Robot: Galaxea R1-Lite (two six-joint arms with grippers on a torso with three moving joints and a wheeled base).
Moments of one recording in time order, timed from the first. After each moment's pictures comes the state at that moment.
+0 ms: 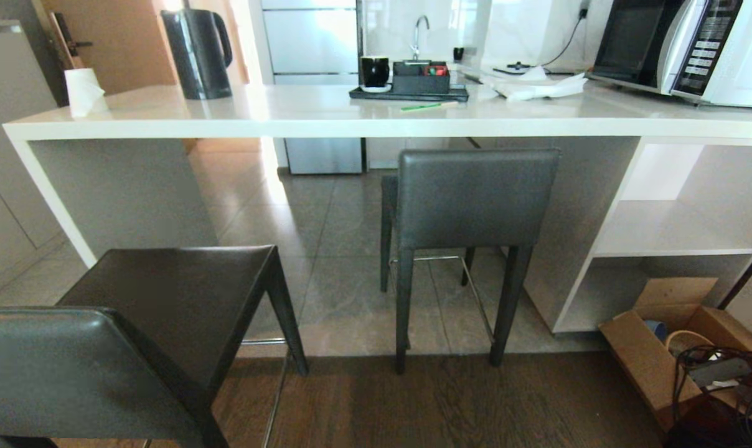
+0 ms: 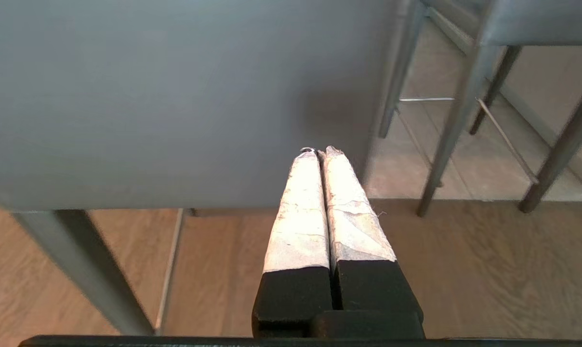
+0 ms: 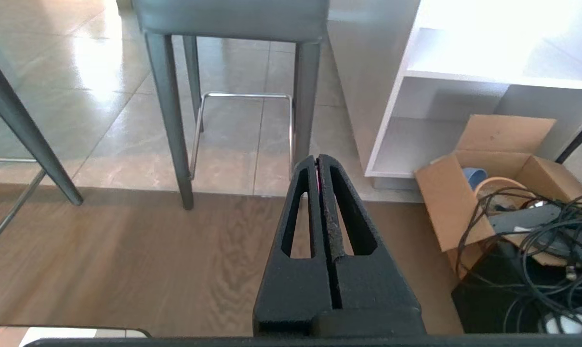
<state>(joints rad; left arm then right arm) 0.00 0.00 0.00 -0.01 -0.02 0.01 -0.01 0.00 0.00 0.01 0.03 -0.09</state>
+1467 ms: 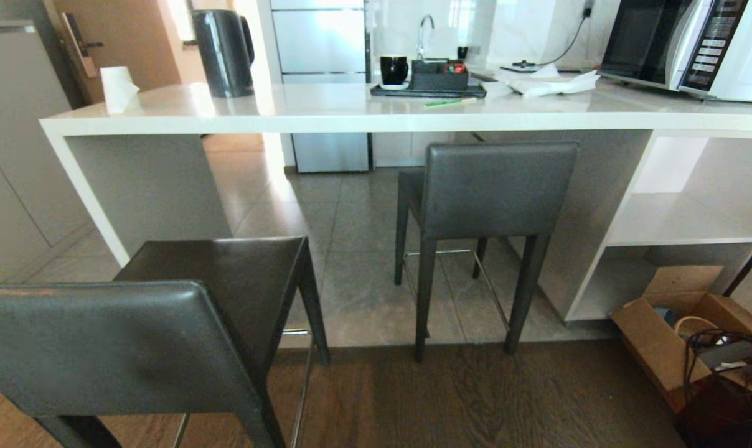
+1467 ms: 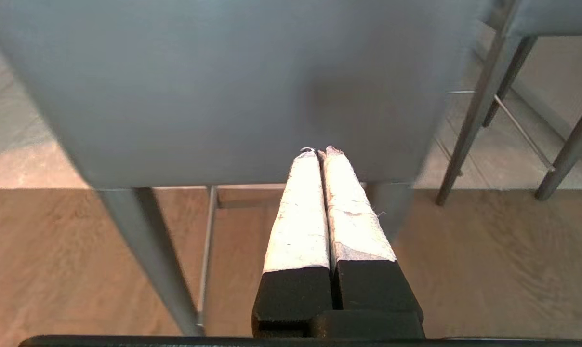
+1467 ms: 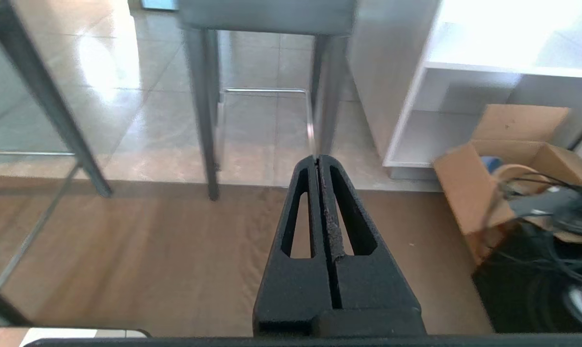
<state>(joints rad) 0.00 0.00 0.00 -0.01 -0.02 0.01 -0.01 0.00 0.00 0.01 0.03 -0.09</state>
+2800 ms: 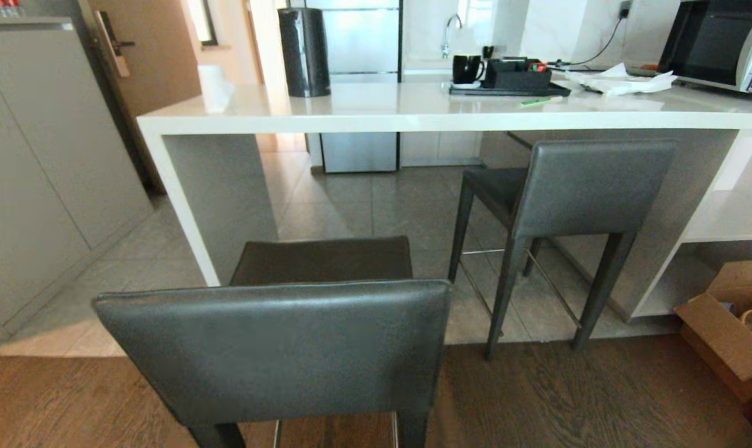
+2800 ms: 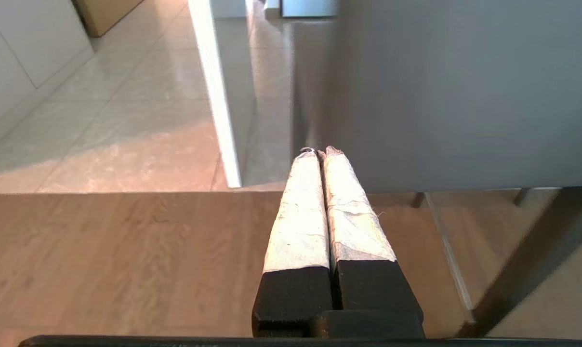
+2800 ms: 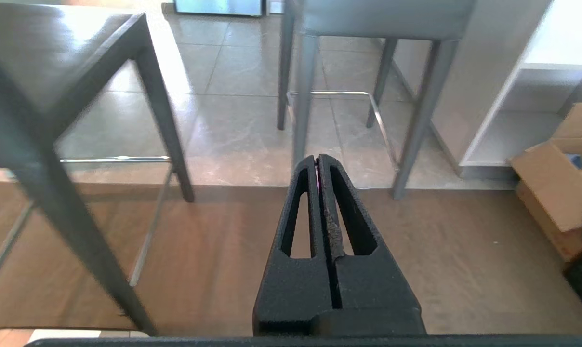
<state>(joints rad) 0.00 0.00 0.00 -0.01 -0.02 0.01 -0.01 0.00 0.00 0.01 0.03 -0.08</state>
